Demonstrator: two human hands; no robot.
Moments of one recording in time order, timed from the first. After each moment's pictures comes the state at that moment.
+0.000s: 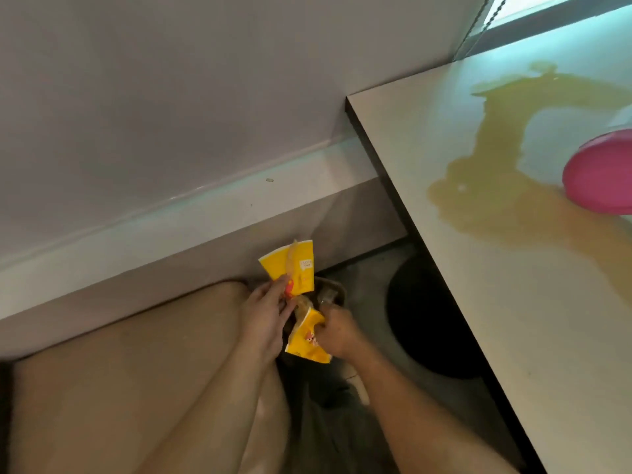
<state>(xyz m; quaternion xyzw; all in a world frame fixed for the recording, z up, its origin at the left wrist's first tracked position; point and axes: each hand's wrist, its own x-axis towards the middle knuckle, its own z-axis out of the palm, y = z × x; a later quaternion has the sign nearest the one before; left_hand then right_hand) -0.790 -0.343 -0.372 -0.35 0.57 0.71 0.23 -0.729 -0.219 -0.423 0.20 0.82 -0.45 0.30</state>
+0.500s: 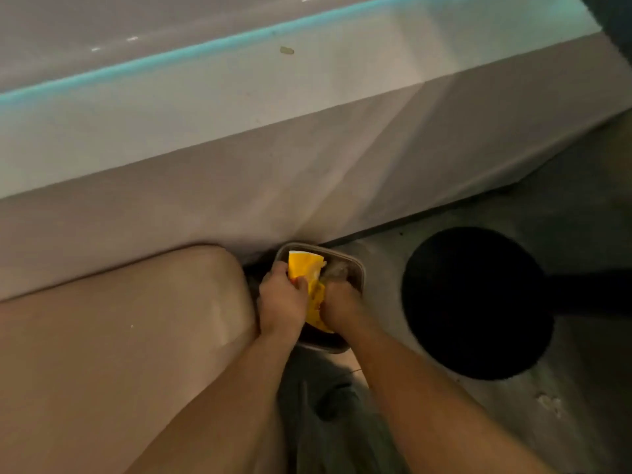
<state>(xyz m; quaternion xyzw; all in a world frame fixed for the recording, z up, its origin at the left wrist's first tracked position) -0.806 -0.358 -0.583 -0.10 0.93 0.30 0.18 -0.779 -0.242 -0.600 0.20 0.85 -0.29 0.39</state>
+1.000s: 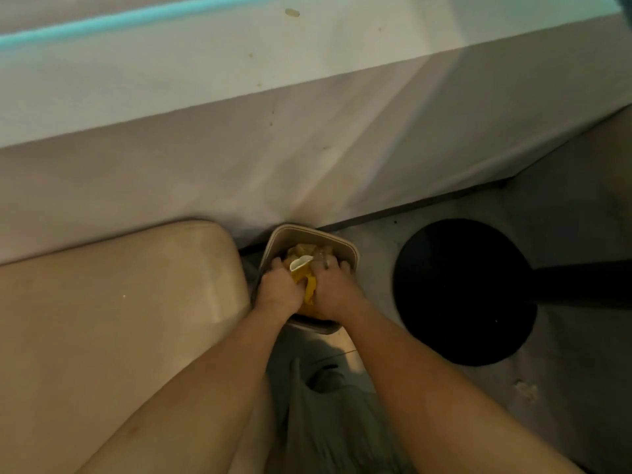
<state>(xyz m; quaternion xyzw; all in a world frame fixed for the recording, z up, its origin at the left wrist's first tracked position) -0.801 -0.365 -0.613 -0.11 0.89 0.25 0.37 -0.768 -0.243 -0.621 0.08 0.91 -0.19 0.35</state>
